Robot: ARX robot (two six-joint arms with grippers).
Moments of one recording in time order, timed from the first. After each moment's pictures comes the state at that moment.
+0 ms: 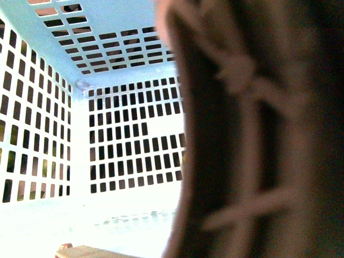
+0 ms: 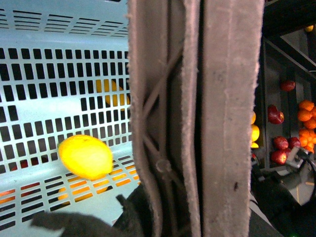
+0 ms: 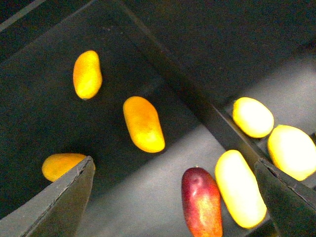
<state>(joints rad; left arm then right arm) -0.66 1.35 1.16 -0.44 0.14 -0.83 -0.24 1.15 0.35 0.16 0.16 0.41</state>
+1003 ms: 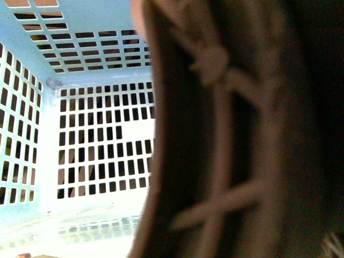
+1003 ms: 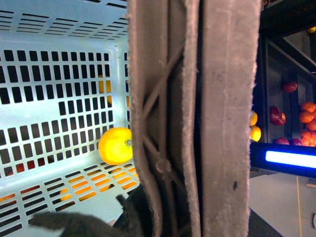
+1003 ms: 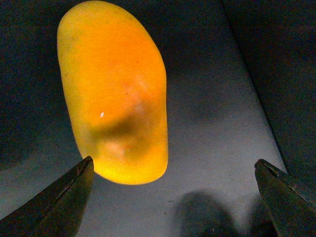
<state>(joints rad) -0.66 1.35 1.16 -0.44 0.13 -0.83 -0.25 2.32 0.92 0.37 0.07 0.18</state>
